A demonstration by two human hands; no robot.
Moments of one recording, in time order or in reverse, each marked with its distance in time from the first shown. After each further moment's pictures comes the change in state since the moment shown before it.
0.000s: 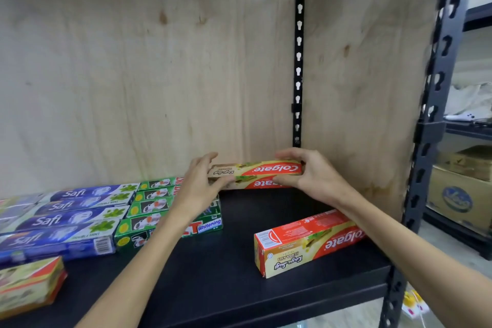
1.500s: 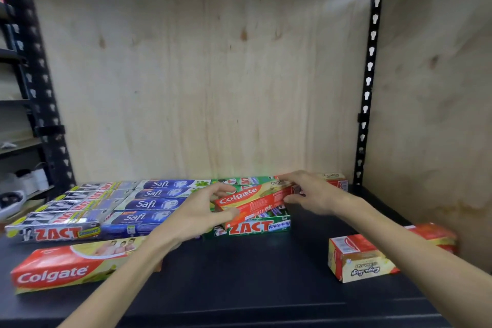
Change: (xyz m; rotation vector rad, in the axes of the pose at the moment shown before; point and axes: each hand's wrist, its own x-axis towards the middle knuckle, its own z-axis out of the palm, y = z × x) left_hand -0.078 -0.069 -0.124 -0.114 -0.229 -0.182; right_hand 0.037 -0.068 0.101 -0.382 -0.363 -0.120
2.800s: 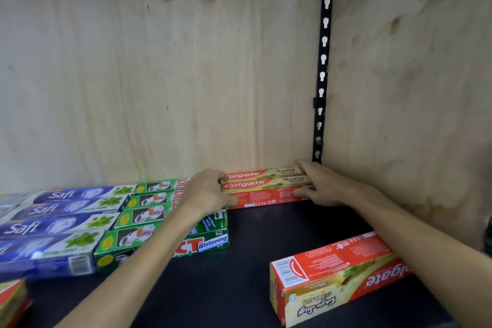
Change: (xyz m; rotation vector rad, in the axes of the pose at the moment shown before) left_hand 0.138 0.057 0.121 0.307 0.034 -0.114; right_hand 0.009 0.161 -0.022 -0.064 0.016 0.205
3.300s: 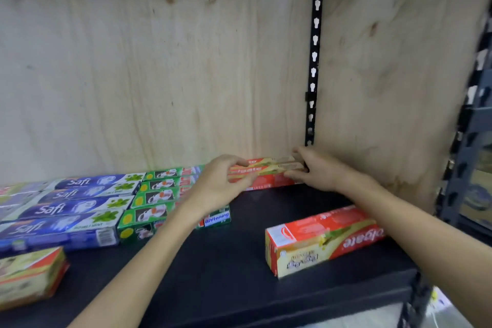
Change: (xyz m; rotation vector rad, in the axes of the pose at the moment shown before) left_hand -0.053 0.017 -0.011 -0.127 0.091 0.354; right_hand -0.041 -0.027 -0.017 -0.008 0.148 -0.026
